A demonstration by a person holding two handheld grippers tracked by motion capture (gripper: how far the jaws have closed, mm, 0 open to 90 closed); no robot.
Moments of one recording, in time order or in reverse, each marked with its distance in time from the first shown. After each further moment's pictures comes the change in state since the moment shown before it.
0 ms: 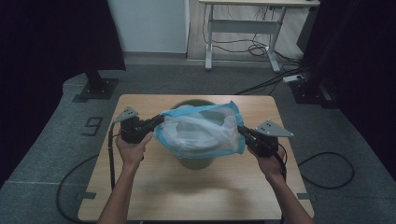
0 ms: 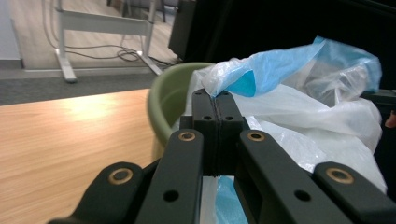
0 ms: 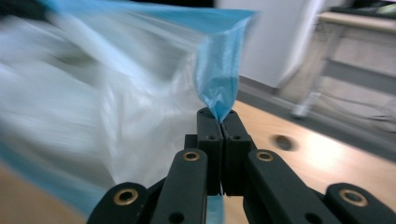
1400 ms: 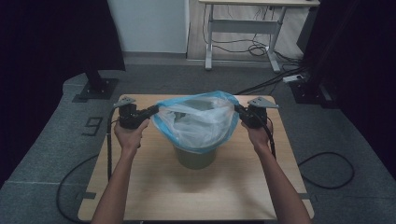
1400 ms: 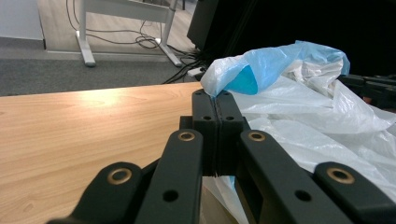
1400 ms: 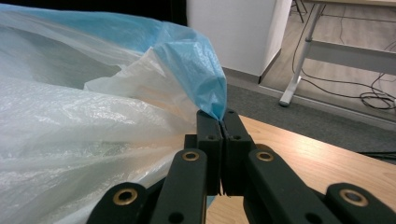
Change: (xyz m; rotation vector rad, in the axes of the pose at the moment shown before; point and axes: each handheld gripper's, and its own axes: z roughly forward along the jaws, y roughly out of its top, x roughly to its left) left arm 0.049 0.015 0.029 0.062 0.052 -0.062; right arm -0.057 0.002 0.096 0.027 -0.057 0.114
